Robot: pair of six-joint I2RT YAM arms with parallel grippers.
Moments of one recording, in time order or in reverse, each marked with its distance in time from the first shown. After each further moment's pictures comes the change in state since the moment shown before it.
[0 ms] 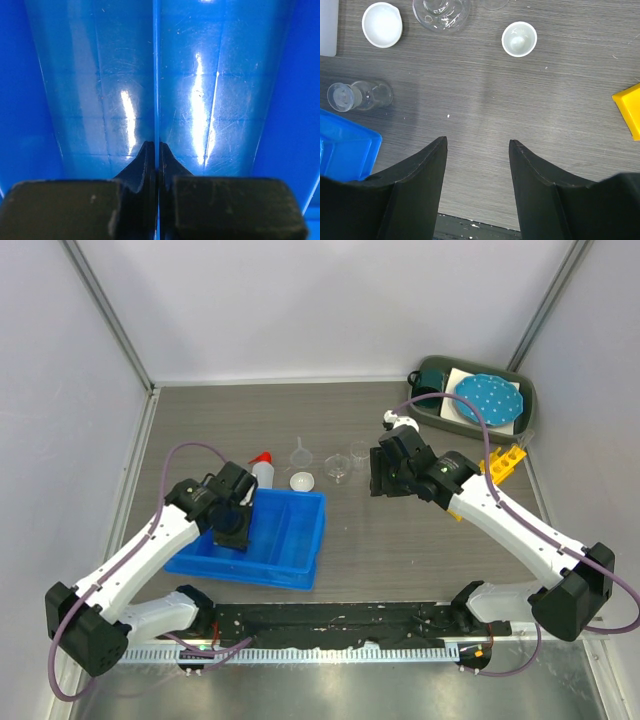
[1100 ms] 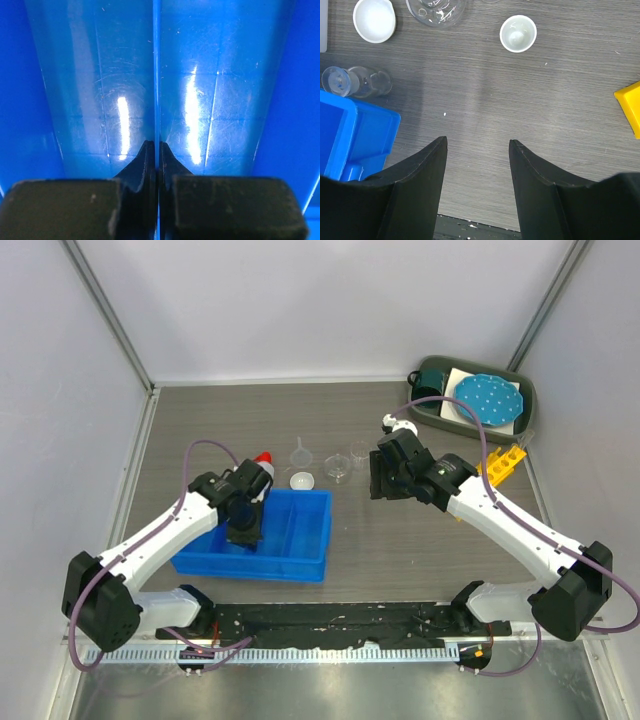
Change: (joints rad) left arm -0.032 0.144 -0.009 0.080 0.002 -0.081; right arm 0.002 0.001 -0.035 0.018 0.001 0.002
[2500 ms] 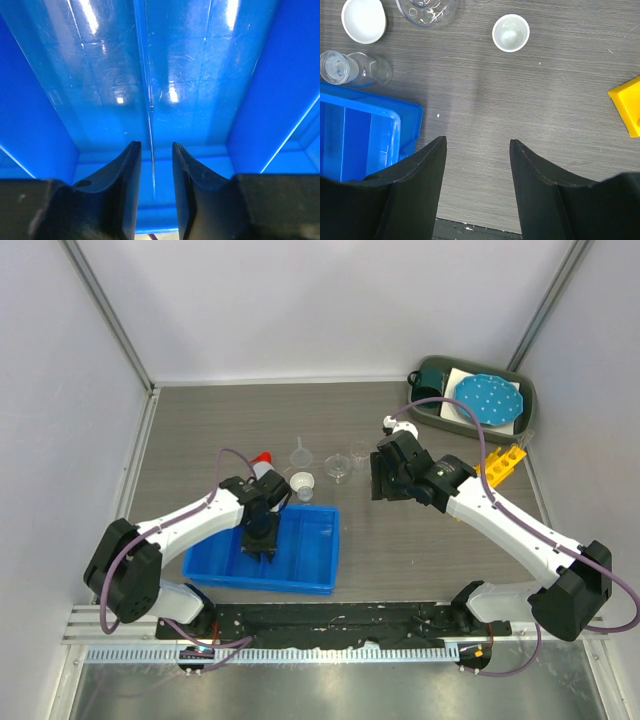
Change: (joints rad) left arm -0.068 0.180 -0.068 0.126 0.043 -0.055; right arm 0.000 0.000 -0.018 0.008 0.025 -0.003
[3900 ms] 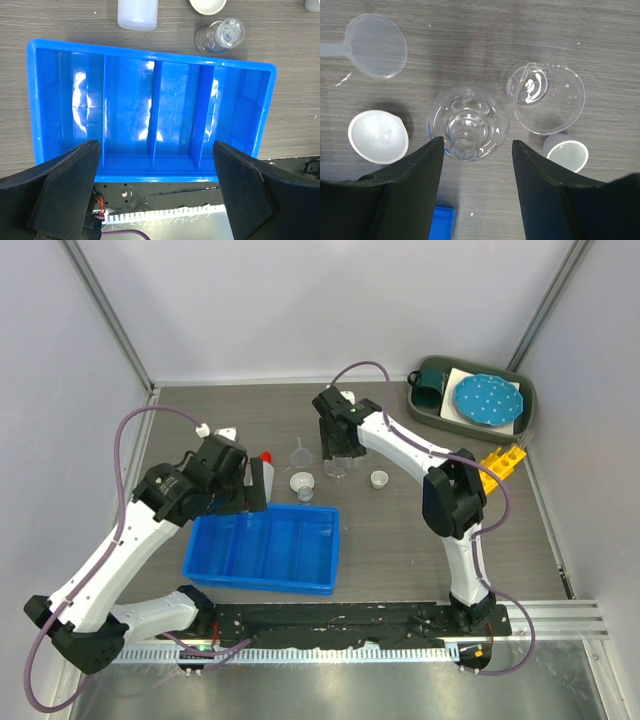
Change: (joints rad) left arm 0.024 -0.317 0.435 -0.258 -0.266 -0.055; right arm -0.029 0.821 0.712 -0.079 0.023 -0.021
